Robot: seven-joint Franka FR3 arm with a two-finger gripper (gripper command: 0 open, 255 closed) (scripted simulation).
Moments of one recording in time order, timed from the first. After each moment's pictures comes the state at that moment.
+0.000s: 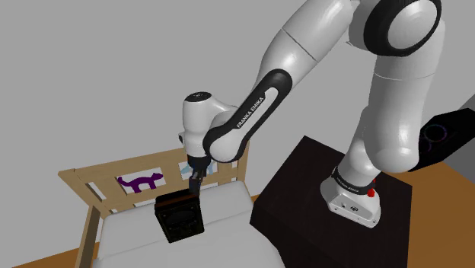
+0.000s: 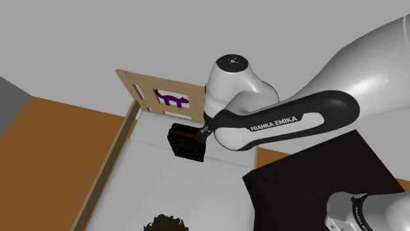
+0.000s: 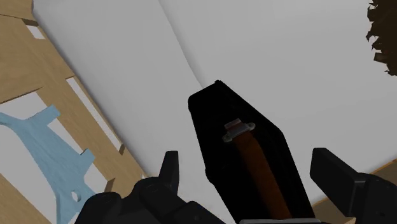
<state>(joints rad) 0.32 0.31 0.35 -2.25 0.12 2.58 0.01</state>
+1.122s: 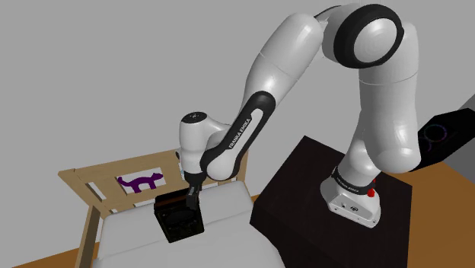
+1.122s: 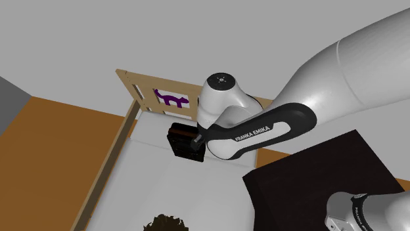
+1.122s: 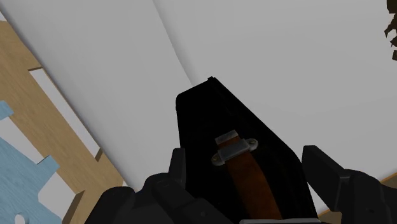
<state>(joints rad) 0.37 0.47 0.33 -2.19 0.07 2.69 0.03</state>
